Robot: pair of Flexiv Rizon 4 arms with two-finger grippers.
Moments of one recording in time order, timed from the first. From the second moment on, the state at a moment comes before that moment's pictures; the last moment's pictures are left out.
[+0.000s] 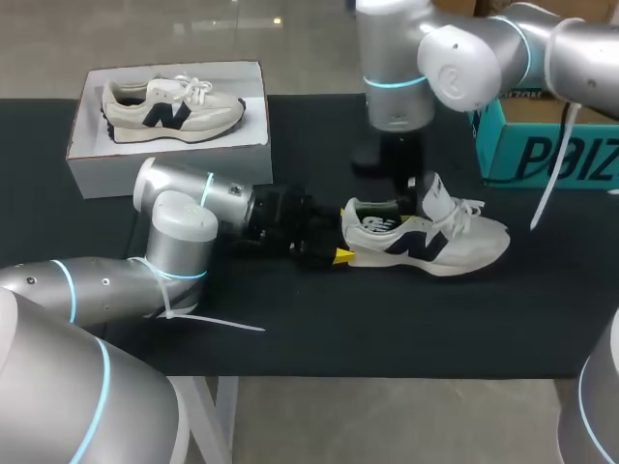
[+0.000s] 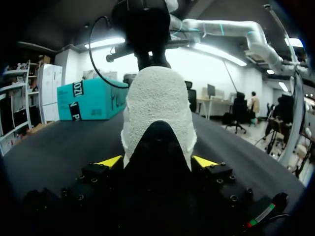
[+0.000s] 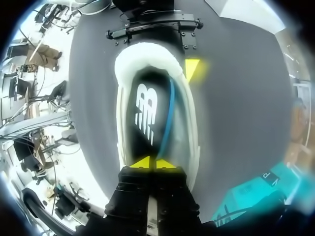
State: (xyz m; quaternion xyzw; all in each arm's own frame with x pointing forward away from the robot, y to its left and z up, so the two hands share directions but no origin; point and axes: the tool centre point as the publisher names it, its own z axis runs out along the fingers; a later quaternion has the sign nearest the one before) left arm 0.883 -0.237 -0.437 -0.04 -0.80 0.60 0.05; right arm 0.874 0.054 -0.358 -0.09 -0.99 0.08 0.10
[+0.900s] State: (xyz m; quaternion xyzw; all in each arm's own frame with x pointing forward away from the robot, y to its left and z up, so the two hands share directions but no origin) left arm 0.883 -0.239 -0.436 -0.04 -0.80 0.60 0.05; right arm 0.886 0.010 -0.348 -0.18 -0.98 0.04 0.08
